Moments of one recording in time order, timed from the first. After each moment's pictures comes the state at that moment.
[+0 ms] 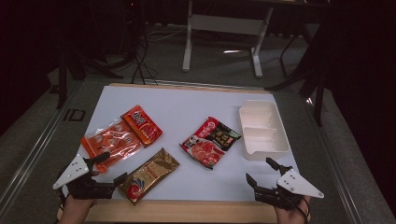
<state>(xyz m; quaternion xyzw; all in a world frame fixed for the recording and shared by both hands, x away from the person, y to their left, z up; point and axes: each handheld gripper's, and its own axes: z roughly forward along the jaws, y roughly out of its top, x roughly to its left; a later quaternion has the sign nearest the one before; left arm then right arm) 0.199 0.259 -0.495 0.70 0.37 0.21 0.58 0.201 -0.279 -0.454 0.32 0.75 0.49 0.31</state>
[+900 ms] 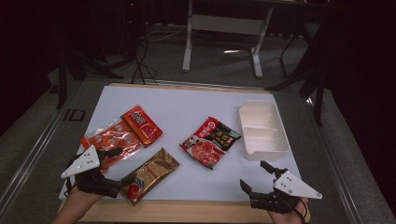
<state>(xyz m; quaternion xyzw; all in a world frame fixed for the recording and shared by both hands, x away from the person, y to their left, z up) 0.214 0.236 -0.458 0.76 0.29 0.16 0.56 0.191 -0.266 -0.447 0.32 0.75 0.52 0.26</state>
